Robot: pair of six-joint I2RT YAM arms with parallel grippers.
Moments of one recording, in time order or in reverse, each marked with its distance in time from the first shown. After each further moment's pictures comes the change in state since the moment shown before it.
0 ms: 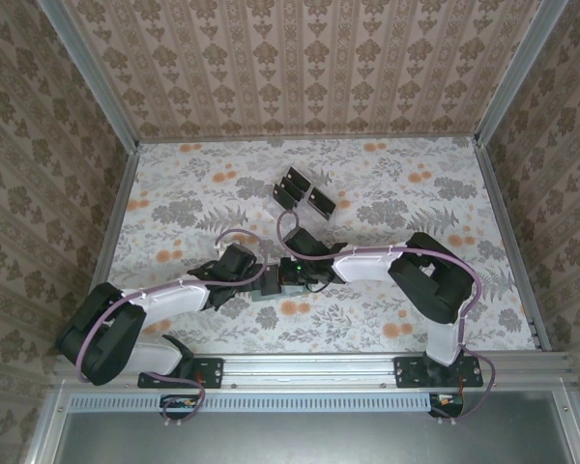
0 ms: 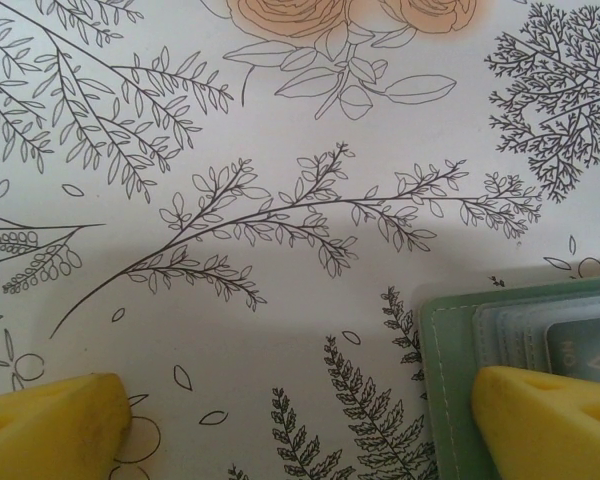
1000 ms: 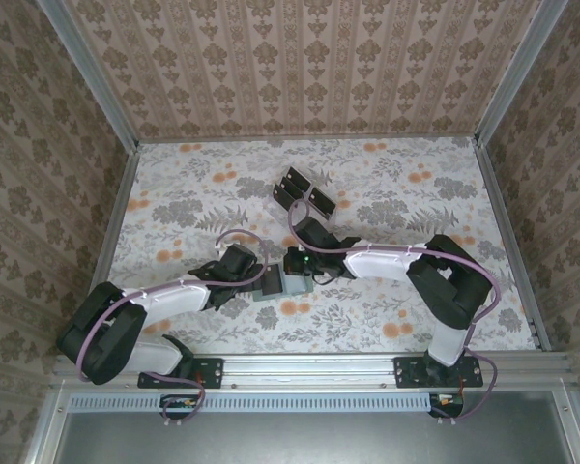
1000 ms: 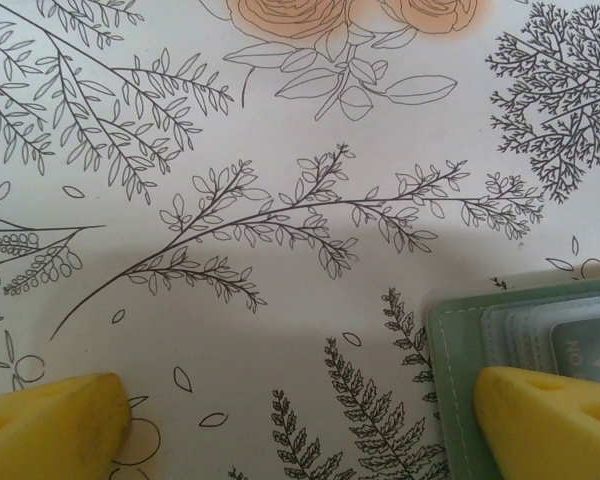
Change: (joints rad) left arm -0.005 0.006 0.000 0.003 -0.011 0.000; right arm -0.050 -0.095 -0.019 0.000 -0.002 -0.005
